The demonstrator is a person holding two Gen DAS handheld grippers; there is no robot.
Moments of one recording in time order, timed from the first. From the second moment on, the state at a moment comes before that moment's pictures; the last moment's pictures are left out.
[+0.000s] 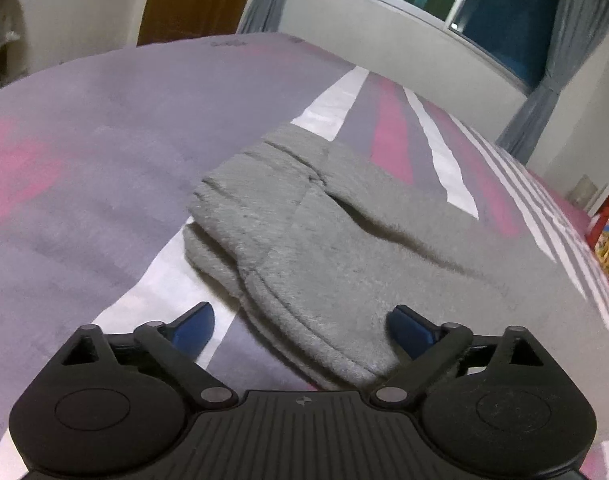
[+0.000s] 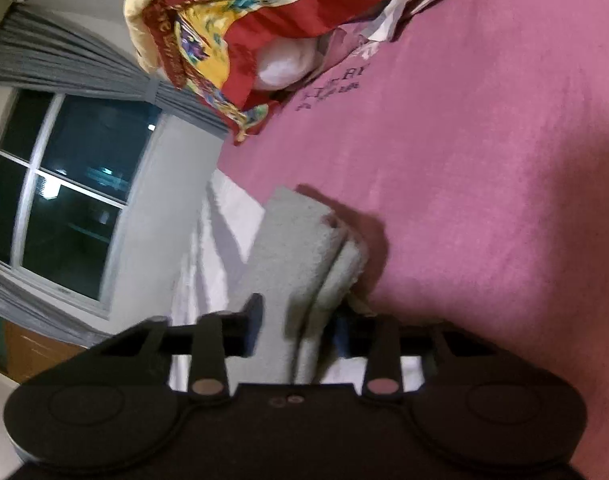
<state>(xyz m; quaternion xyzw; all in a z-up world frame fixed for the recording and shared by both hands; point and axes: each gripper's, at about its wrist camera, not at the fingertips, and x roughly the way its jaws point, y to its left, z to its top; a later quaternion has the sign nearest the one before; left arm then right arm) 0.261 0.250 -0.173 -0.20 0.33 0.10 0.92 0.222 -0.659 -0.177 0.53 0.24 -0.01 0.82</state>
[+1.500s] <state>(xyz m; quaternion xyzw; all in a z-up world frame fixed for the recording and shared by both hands) 0.263 0.243 -0.168 -0.12 0.35 0.08 0.93 0.314 -0.472 -0.035 0.27 0.29 0.02 0.92</state>
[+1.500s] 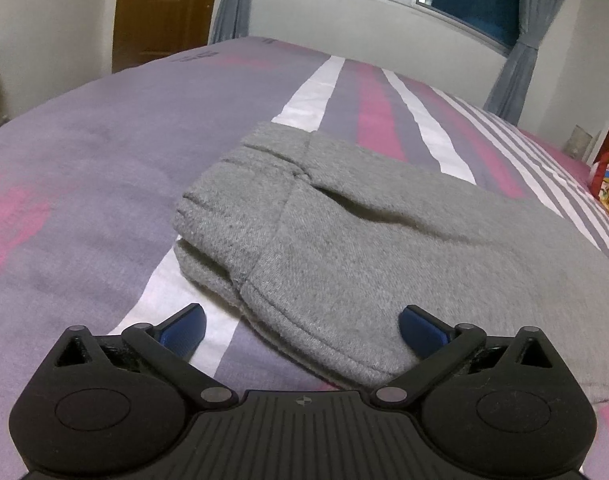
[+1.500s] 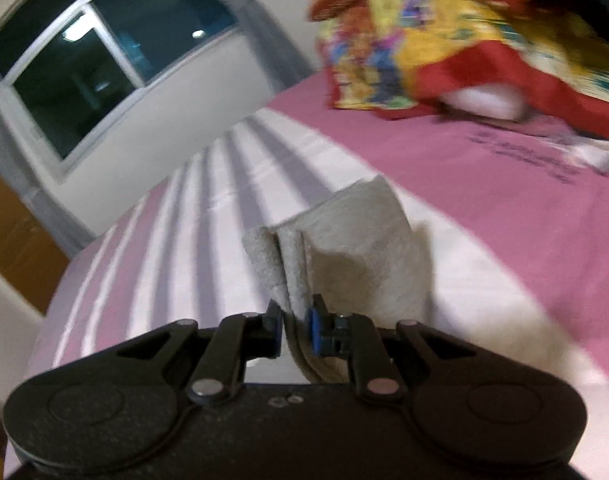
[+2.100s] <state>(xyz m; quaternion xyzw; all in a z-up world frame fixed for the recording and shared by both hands) 0.256 0.248 -0.171 -0.13 0.34 0.07 0.93 0.304 -0.229 -0.056 0.05 0.32 0.30 0.90</state>
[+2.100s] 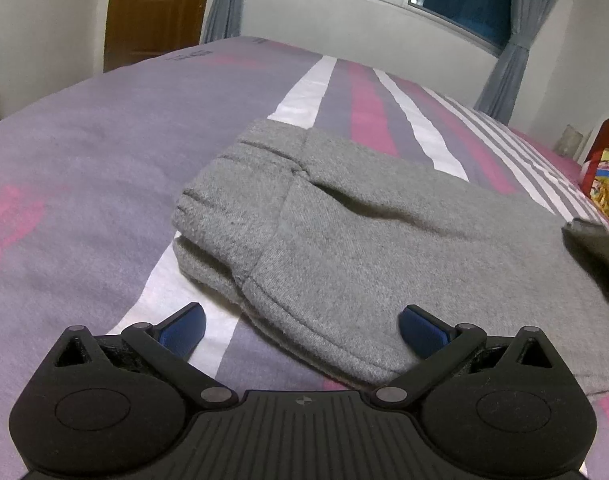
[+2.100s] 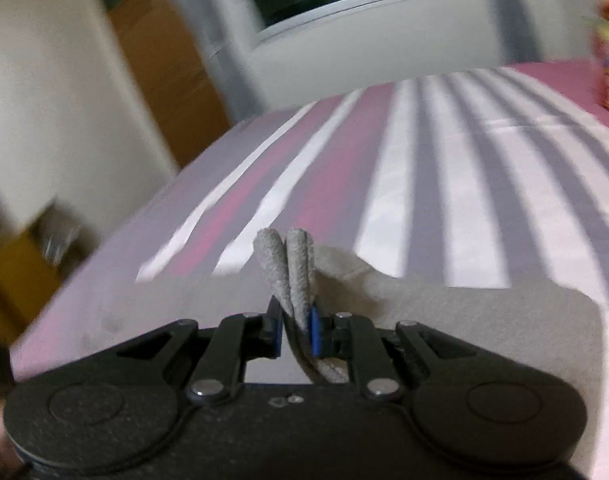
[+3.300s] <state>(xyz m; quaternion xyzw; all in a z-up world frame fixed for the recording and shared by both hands) 0.203 0.206 -0.125 -0.17 0.29 0.02 0.94 0.213 -0.266 -0.059 -0.01 0.24 0.25 0.94</state>
